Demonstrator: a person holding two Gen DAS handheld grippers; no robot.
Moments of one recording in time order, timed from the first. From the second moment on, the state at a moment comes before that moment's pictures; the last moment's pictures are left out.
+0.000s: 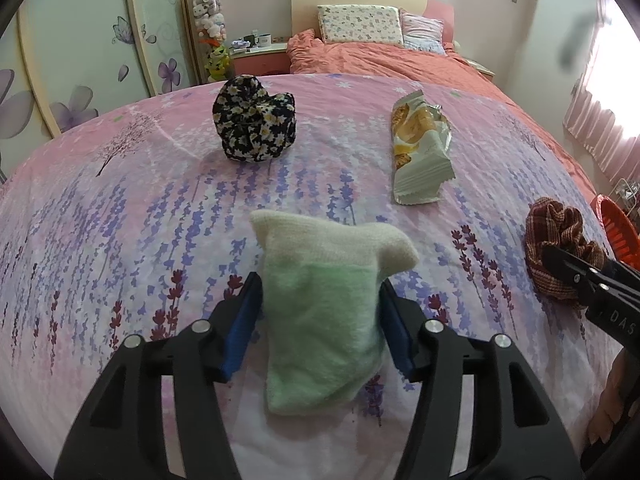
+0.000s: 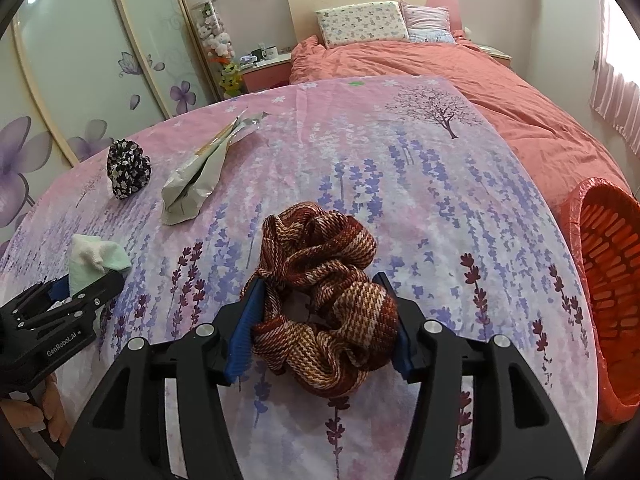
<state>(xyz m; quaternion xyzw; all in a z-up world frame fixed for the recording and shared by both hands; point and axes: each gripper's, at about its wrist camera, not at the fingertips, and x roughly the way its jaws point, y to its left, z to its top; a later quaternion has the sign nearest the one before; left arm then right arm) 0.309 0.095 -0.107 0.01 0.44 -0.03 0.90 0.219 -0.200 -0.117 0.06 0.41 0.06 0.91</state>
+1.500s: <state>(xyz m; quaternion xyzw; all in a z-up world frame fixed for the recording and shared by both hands) 0.251 -0.226 -0.020 0.04 0.33 -0.36 0.87 0.110 -0.452 -0.046 0.19 0.25 -0.10 0.94</state>
